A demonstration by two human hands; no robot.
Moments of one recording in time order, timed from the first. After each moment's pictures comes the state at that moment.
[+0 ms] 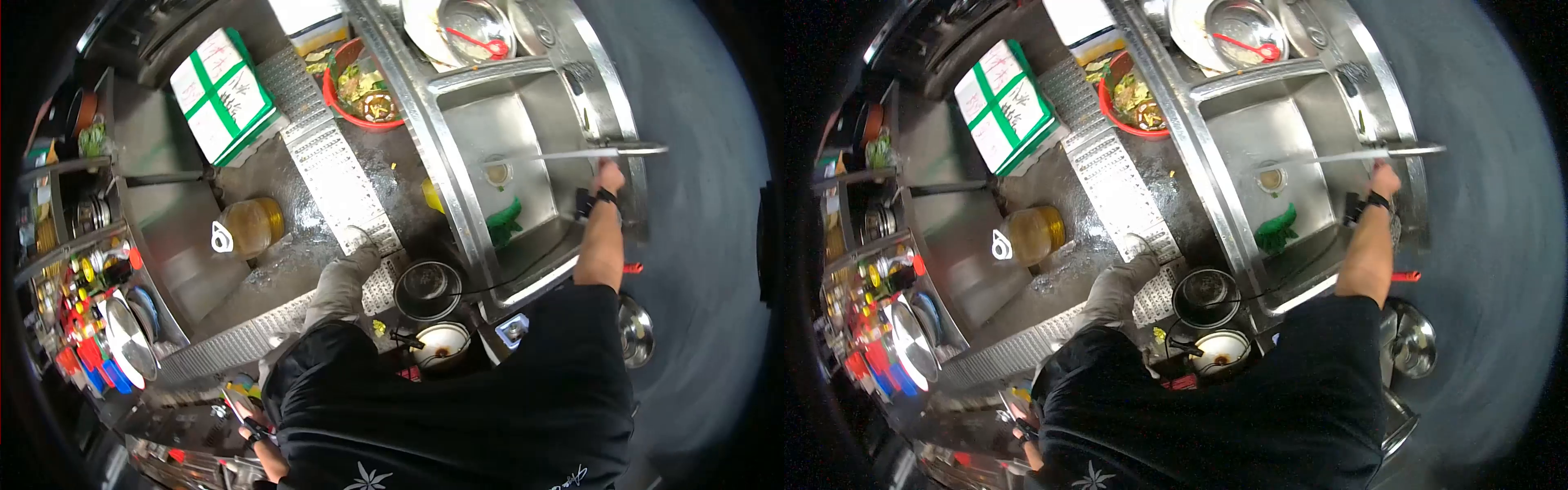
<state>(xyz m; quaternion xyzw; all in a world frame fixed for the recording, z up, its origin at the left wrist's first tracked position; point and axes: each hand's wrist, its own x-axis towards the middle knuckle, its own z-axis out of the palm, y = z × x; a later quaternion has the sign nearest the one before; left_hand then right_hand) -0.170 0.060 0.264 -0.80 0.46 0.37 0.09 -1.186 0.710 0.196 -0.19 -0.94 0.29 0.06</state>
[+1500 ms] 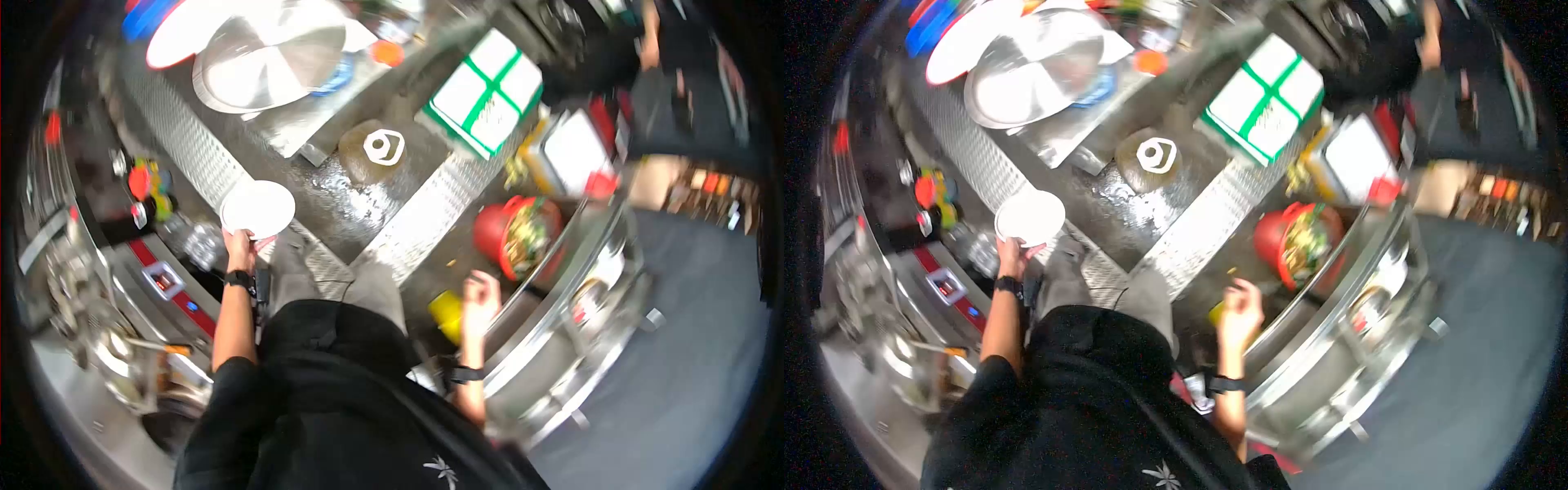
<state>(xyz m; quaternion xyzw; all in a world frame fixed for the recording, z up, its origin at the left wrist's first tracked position) -0.230 0.005 0.184 -0.66 0.00 0.55 -0.52 -0.669 0.105 0.317 0.40 -0.81 0.36 -0.22</state>
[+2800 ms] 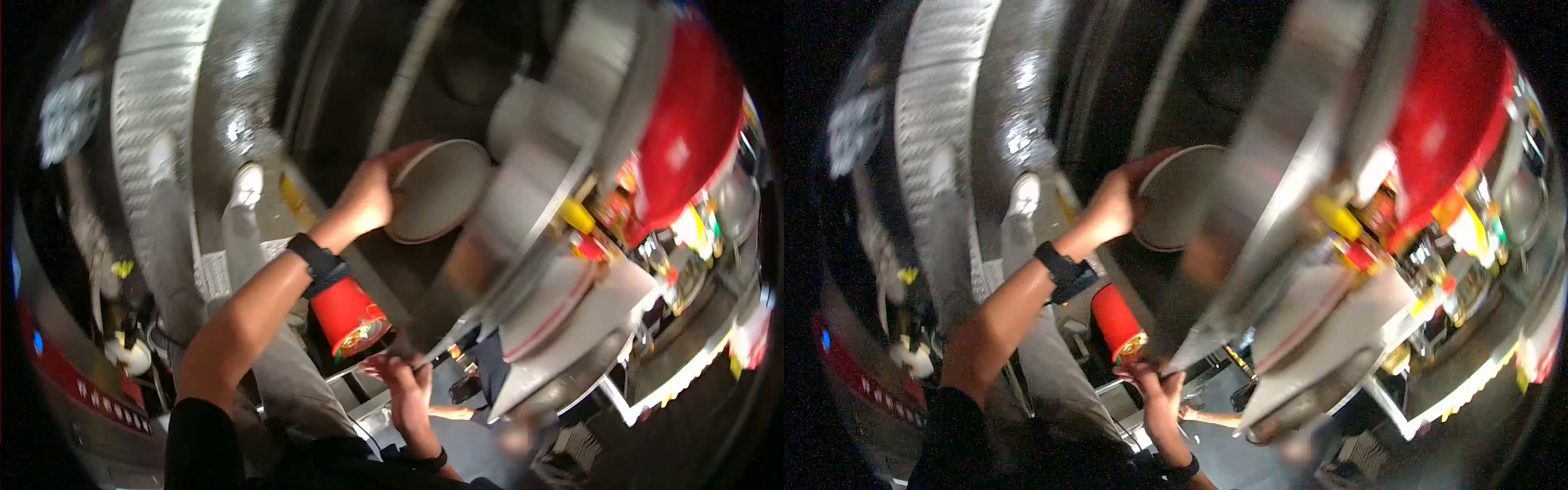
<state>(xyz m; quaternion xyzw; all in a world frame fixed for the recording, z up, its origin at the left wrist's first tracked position) -0.196 -0.266 -0.014 -0.43 0.15 0.53 -0.71 -0.334 -0.152 0.224 0.34 -0.81 0.04 -0.47</state>
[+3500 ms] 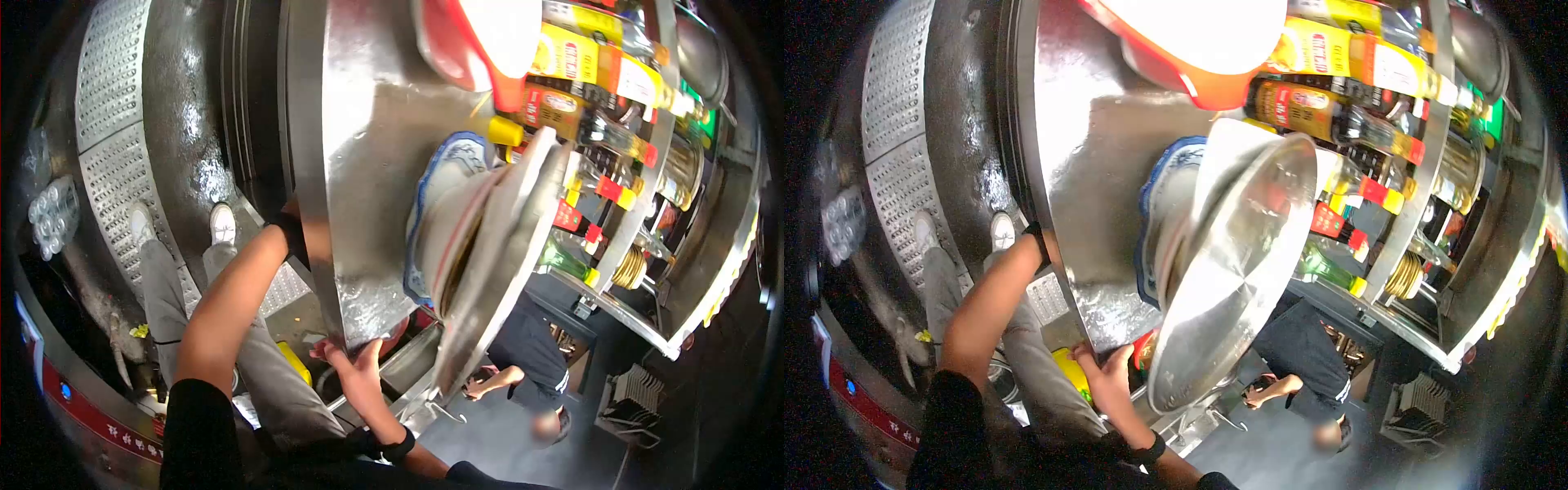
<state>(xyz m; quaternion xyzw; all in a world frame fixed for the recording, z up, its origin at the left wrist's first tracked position) -0.258 -0.294 -0.026 -0.45 0.37 0.63 -0.51 -0.356 -0.138 0.210 0.36 -0.76 0.12 -0.52</state>
